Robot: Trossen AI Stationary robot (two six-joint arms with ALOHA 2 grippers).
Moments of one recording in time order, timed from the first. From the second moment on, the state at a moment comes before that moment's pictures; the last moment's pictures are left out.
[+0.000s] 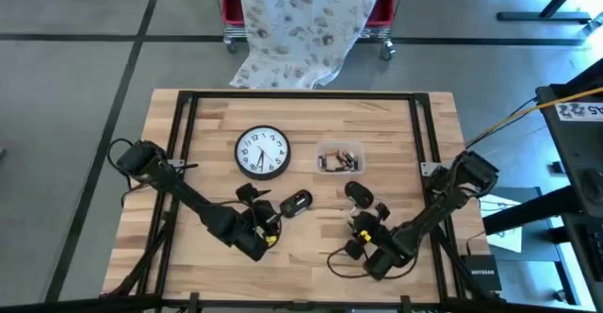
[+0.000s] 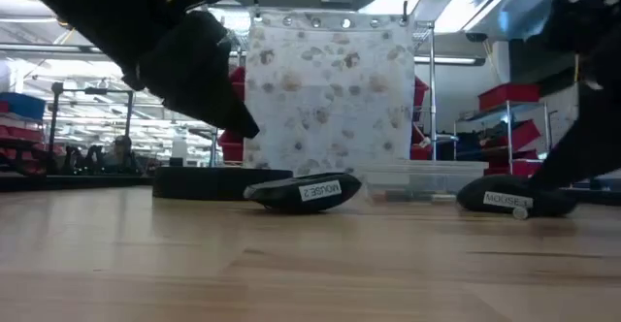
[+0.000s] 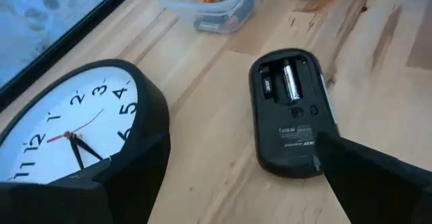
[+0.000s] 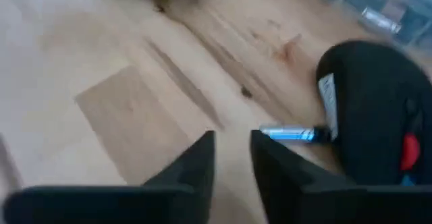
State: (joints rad) left arm -0.59 1.80 1.03 -0.43 -1.00 -0.83; right arm 0.80 1.85 0.94 -0.62 0.78 1.53
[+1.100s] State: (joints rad) left arm -0.59 1.80 1.03 -0.40 -1.01 -0.83; right arm 0.77 2.01 0.91 -0.45 0.92 1.19
